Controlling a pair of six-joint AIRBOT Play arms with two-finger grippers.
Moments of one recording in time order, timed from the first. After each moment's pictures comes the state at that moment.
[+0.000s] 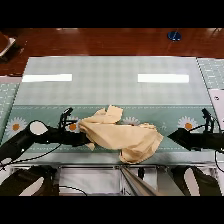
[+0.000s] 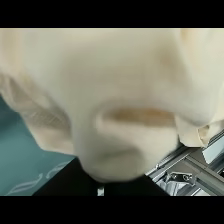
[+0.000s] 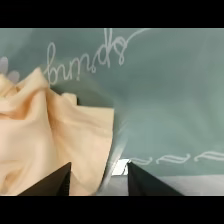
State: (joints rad) left arm -0.30 -0.96 0.33 0.69 -0.95 -1.31; right arm -0.44 -0.58 0.35 -1.04 1.37 1.46
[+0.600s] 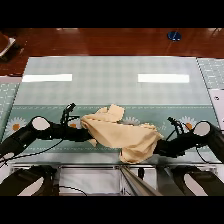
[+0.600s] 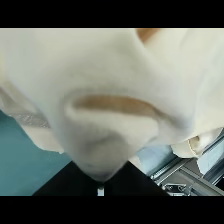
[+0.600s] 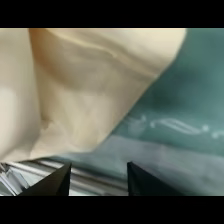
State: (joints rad) left arm -0.31 -1.00 0.39 0.67 -0.92 -1.27; right arm 0.02 -0.89 0.33 -1.06 1.29 1.55
